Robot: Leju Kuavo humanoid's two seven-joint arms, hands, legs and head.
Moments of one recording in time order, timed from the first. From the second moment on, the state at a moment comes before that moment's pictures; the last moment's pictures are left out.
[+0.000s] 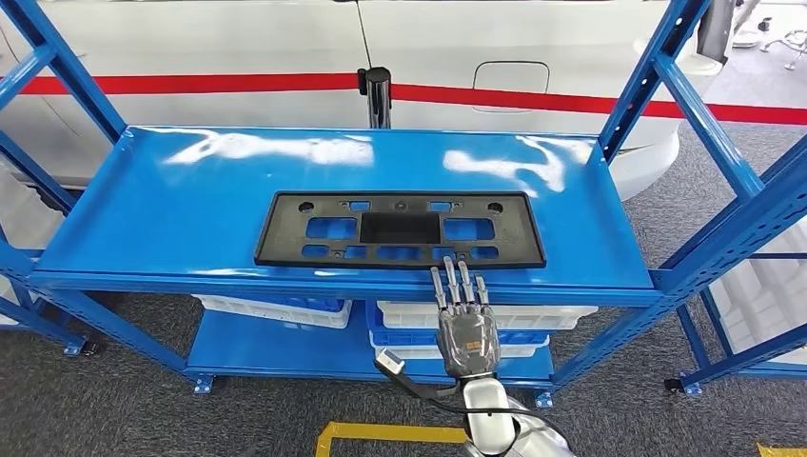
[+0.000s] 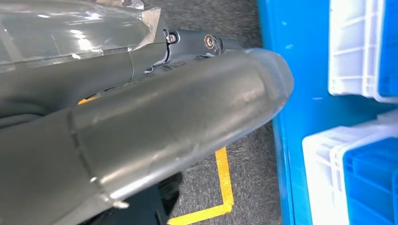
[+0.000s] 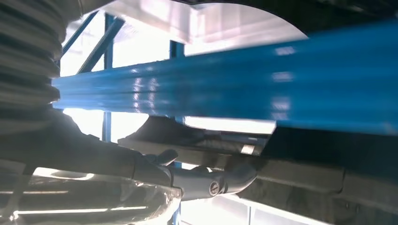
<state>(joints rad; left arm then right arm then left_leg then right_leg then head) -0.01 -0.12 0.08 -0.41 -0.12 0.08 -0.70 -0.29 -0.10 0.84 -1.08 1.57 -0.60 0.69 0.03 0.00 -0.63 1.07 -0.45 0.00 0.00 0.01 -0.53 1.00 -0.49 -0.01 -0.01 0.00</state>
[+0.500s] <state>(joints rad) -0.01 -0.12 0.00 -0.39 -0.10 0.08 -0.70 -0.24 -0.22 0.85 -1.15 1.57 -0.58 0.70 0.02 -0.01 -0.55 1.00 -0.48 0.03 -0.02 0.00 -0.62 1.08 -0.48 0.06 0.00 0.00</state>
